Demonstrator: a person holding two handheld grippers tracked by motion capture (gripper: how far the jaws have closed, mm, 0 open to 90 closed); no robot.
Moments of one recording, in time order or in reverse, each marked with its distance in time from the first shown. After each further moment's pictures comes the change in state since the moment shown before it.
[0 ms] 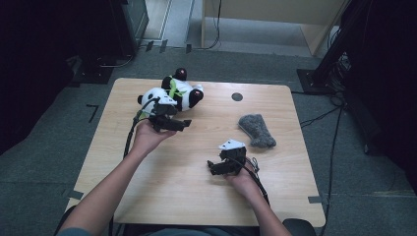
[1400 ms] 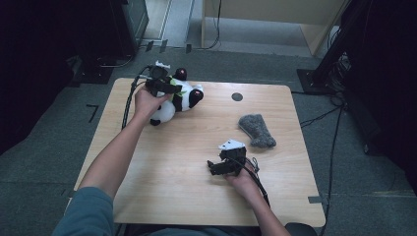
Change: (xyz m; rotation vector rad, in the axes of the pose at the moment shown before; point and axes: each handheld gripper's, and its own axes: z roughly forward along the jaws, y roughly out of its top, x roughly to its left) left arm 0.092 0.058 0.044 0.041 0.188 -0.117; right arm 0.001 0.000 0.000 -0.001 -0.003 0.013
